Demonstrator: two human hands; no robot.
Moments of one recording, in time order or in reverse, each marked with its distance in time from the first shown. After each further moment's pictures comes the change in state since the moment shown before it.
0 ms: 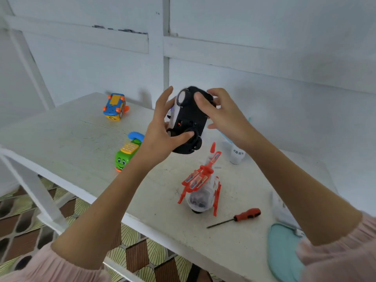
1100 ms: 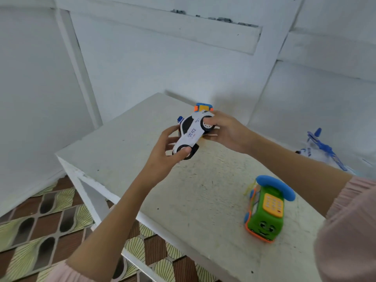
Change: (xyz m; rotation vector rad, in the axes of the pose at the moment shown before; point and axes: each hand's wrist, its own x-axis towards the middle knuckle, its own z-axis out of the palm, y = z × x) left_hand 0.044 -0.183 -0.351 0.012 0.093 -0.338; right_hand 0.242 -0.017 0.335 0.590 -0.416 0.358
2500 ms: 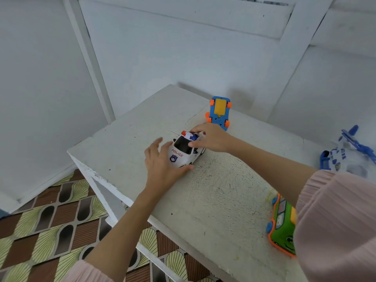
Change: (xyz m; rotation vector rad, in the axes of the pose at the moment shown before) left_hand 0.008 -0.070 -0.019 0.649 0.301 -0.023; right_hand 0.069 0.048 0.035 -1.083 -0.047 -0.151
